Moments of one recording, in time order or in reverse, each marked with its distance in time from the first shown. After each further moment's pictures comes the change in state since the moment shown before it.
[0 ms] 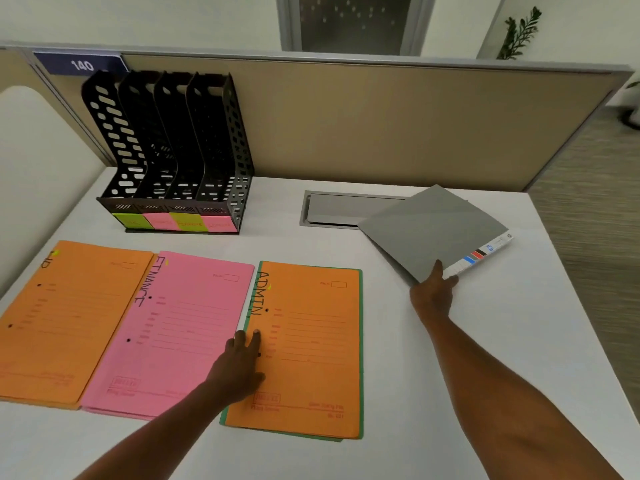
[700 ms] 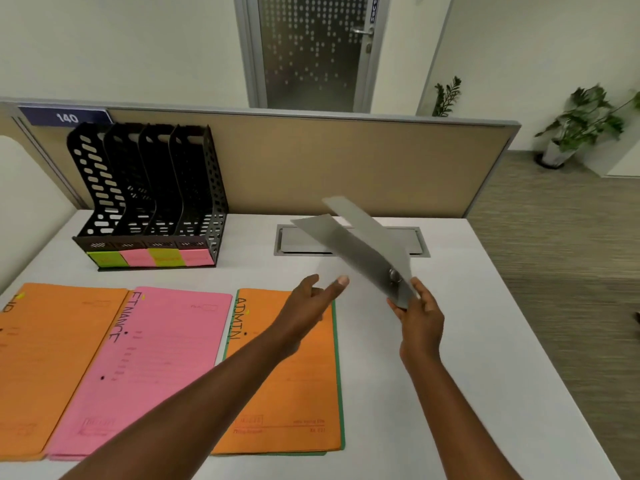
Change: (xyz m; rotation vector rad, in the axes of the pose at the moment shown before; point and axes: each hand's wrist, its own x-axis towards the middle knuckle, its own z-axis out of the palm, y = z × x) left_hand -0.044 0.175 -0.155 -1.142 0.010 0.250; right_hand -0.127 -0.012 -0.087 1.213 0.077 -0.051
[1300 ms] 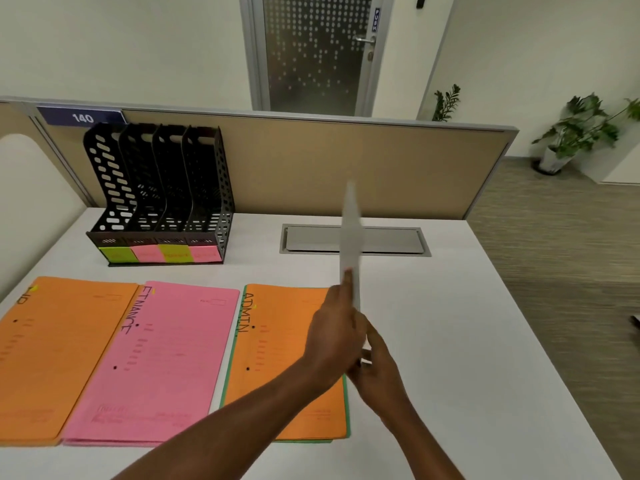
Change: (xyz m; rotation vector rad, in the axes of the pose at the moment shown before) left_hand -0.053 -0.004 0.045 0.440 0.266 0.463; right_hand -0.098 0.054 -0.012 -0.620 -0.565 -0.067
